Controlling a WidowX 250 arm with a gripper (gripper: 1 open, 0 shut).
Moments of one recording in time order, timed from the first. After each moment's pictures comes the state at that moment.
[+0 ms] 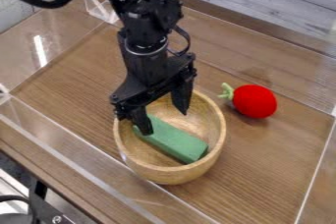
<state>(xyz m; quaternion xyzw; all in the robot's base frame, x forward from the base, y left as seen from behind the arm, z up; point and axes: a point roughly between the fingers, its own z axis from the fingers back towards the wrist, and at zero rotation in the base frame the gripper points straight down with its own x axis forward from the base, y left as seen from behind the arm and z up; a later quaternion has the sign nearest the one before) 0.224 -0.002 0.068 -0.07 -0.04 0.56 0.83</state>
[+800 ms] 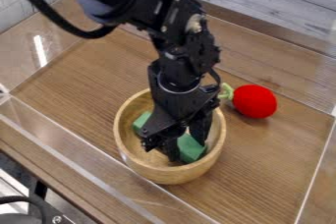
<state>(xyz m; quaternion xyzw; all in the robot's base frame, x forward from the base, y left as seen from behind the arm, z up) 0.221 -0.038 0.040 -0.05 -0.04 0.57 0.82</state>
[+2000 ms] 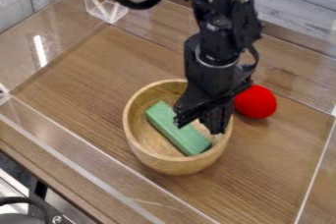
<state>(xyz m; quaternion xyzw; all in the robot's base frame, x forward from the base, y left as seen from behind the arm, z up) 0.252 -0.049 0.061 -0.04 -0.04 0.56 0.82</state>
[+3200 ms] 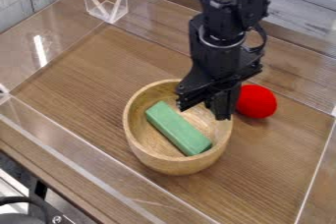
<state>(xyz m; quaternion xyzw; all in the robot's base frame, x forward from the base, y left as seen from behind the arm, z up) 0.256 -0.062 0.083 -0.06 -0.06 0.51 0.86</state>
